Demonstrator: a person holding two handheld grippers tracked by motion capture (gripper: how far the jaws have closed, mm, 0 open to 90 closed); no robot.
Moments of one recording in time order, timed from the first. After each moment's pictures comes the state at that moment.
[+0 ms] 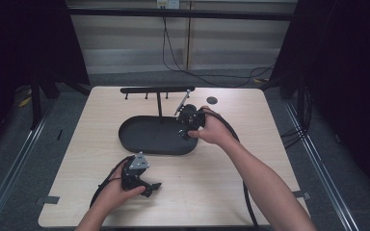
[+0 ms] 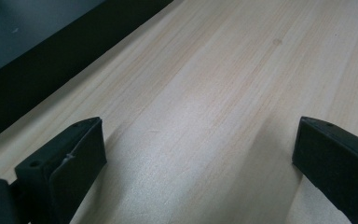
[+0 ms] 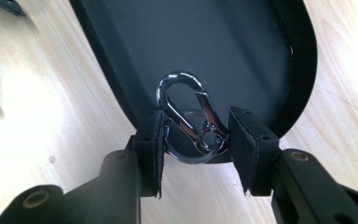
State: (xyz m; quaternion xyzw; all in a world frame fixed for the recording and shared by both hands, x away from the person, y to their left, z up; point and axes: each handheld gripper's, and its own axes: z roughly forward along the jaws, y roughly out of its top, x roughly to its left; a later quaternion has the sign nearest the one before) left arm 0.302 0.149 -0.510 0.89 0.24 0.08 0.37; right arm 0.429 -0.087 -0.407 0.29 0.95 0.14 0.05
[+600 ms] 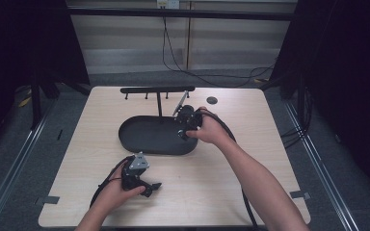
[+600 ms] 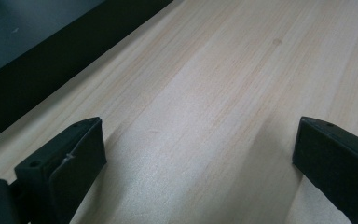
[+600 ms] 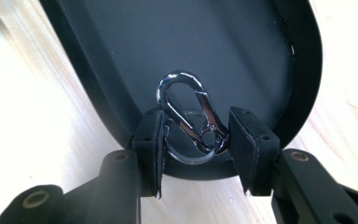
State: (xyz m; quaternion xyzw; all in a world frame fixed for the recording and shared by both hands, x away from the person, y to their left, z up) left arm 0.302 0.149 -0.510 0.89 0.24 0.09 0.37; right arm 0.441 -0.082 -0.423 0.29 0.95 0.12 0.05
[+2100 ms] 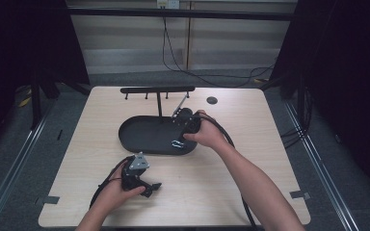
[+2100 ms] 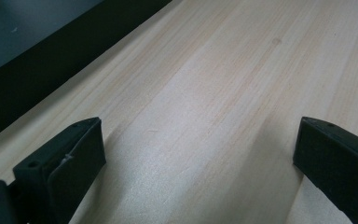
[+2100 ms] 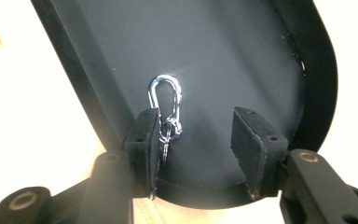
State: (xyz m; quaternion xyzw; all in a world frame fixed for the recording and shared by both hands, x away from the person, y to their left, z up) left arm 0.301 0.148 -0.510 0.89 0.25 0.09 0.37; right arm 0.438 -0.078 -0.435 0.30 0.94 0.16 0.06
